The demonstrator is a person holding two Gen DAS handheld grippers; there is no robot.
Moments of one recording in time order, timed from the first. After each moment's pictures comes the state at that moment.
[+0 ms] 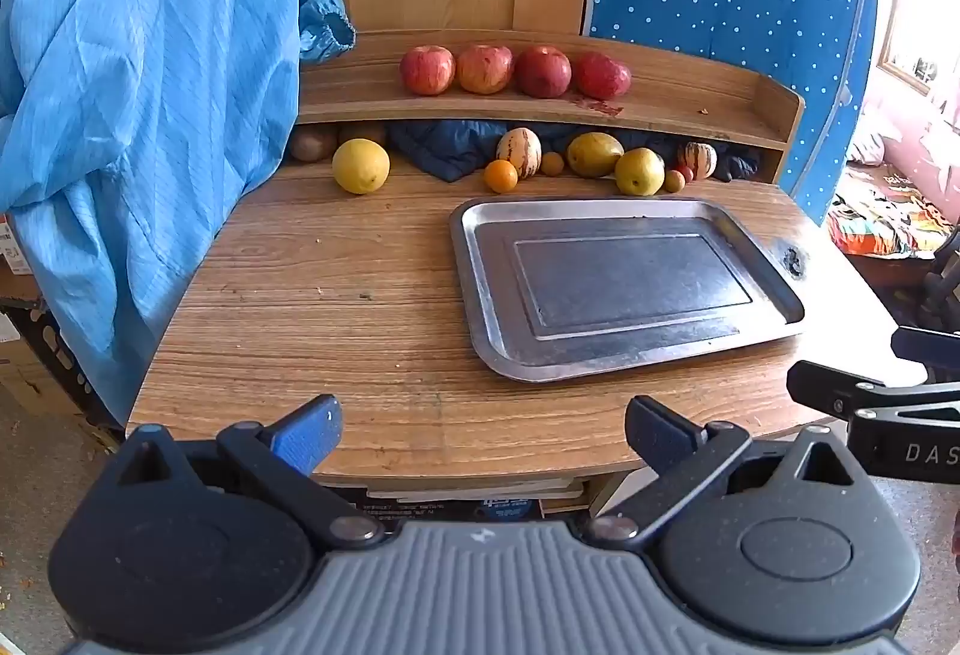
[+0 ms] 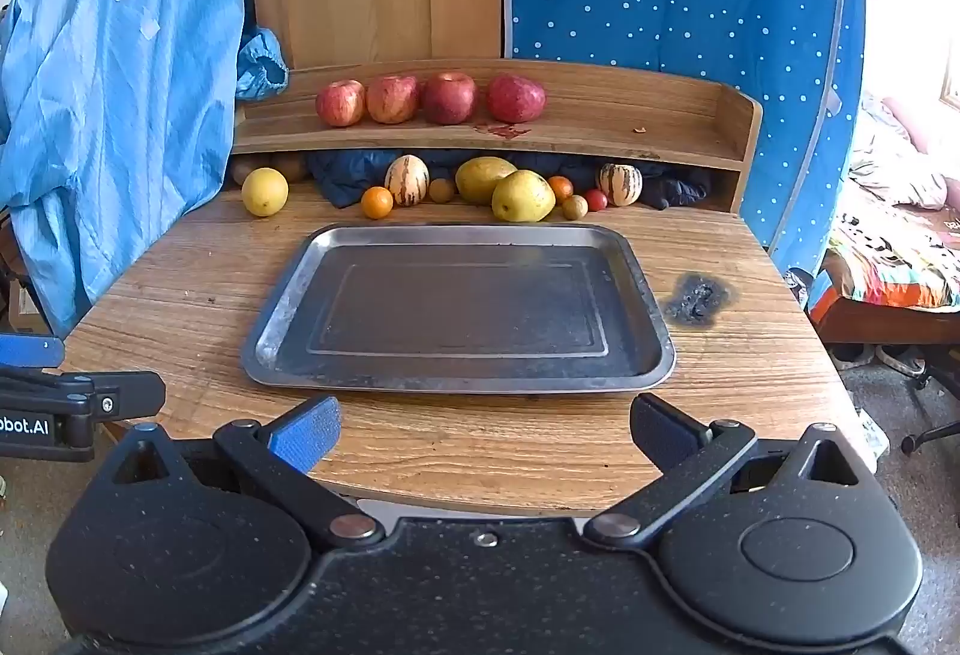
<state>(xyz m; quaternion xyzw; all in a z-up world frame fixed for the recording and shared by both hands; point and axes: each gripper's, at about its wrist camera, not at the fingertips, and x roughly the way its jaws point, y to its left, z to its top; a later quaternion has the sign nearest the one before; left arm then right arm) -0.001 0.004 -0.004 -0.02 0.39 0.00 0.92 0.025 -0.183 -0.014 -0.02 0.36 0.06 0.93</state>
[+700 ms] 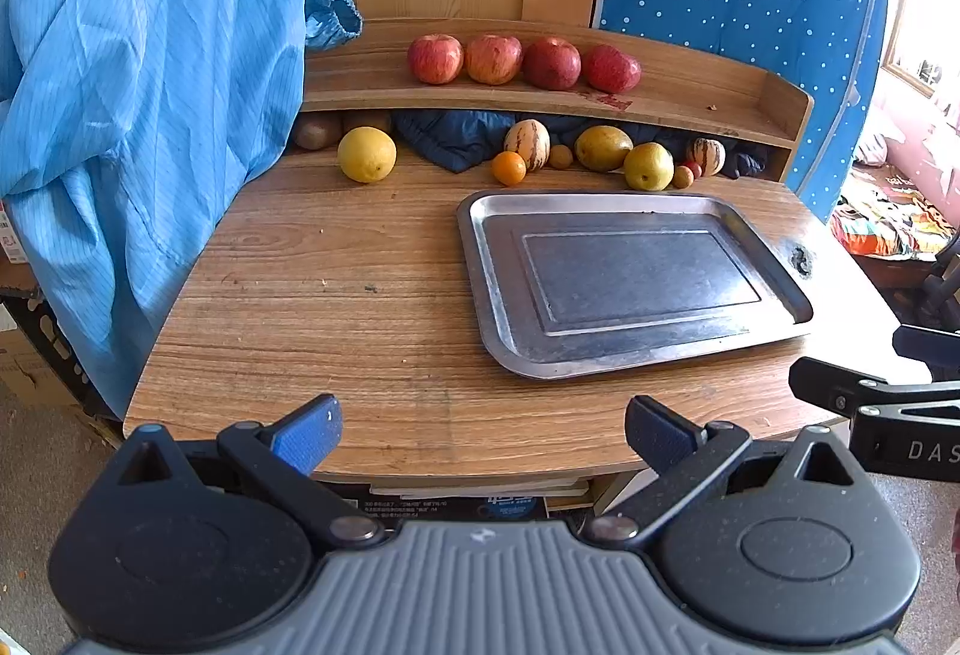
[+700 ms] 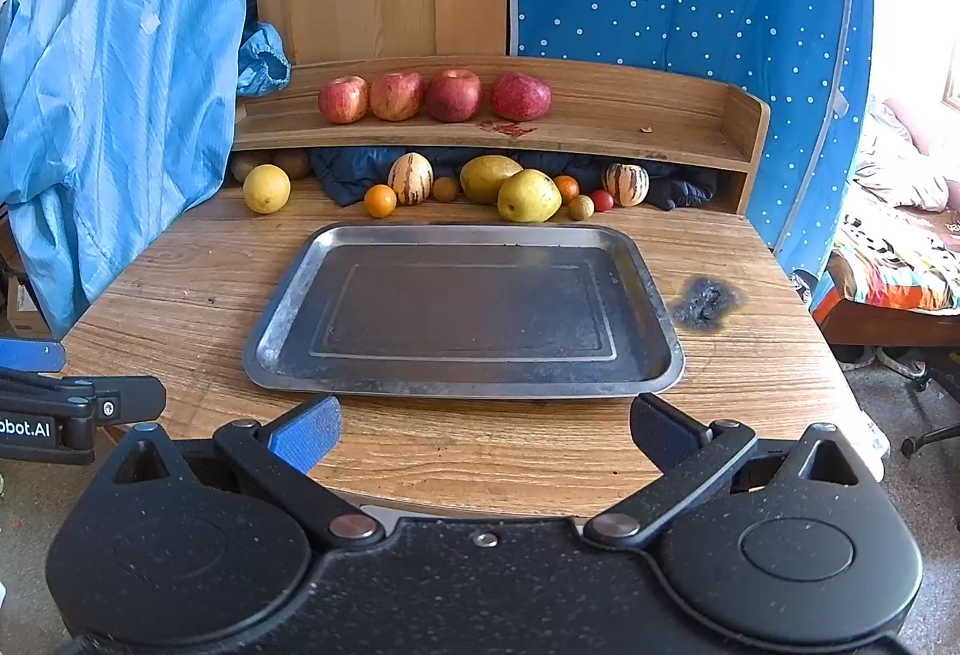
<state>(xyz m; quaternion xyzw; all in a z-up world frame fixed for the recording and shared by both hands) 0.007 0.009 -0.010 -0.03 0.40 0.00 0.92 0.036 -0.178 -0.018 -0.03 0.36 0.06 0.93</state>
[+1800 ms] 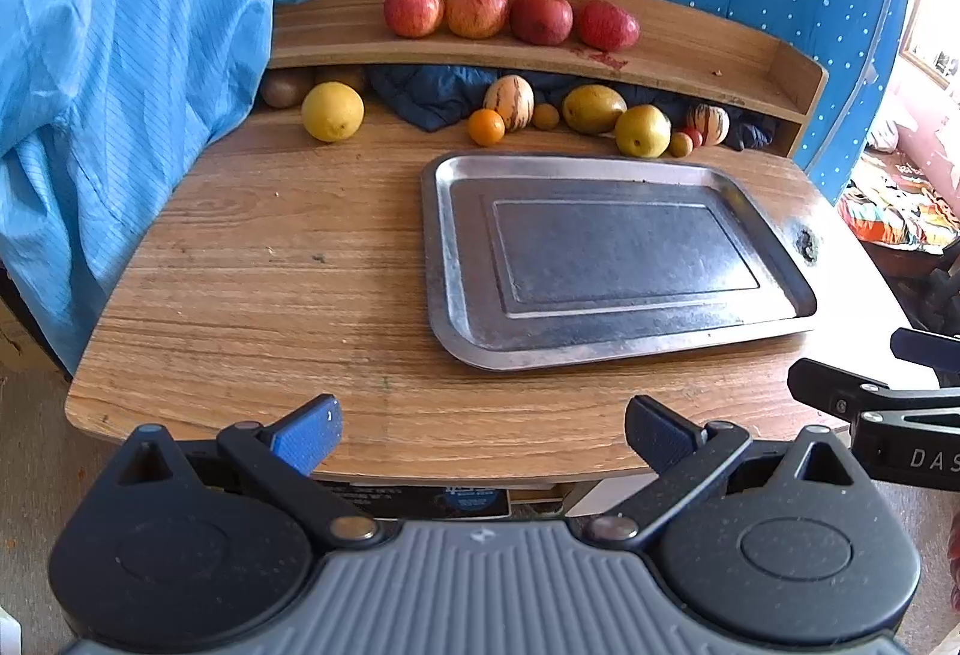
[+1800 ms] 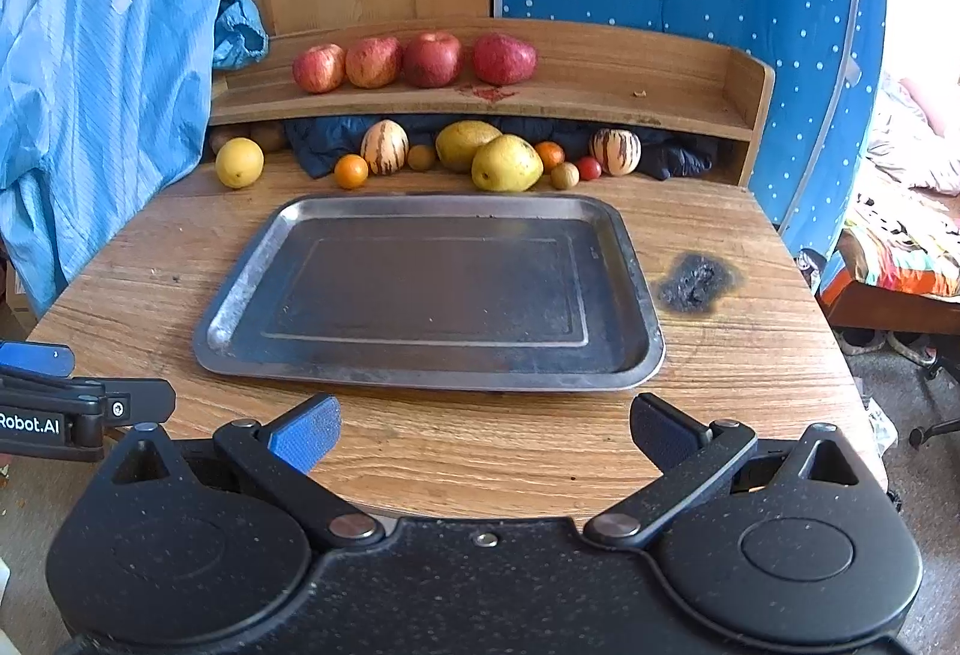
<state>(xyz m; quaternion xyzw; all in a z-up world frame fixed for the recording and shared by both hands) 0.042 -0.022 -0.030 -0.04 0.44 0.01 0.90 0.065 -0.212 -0.042 -0.02 0.40 0.07 0.92</state>
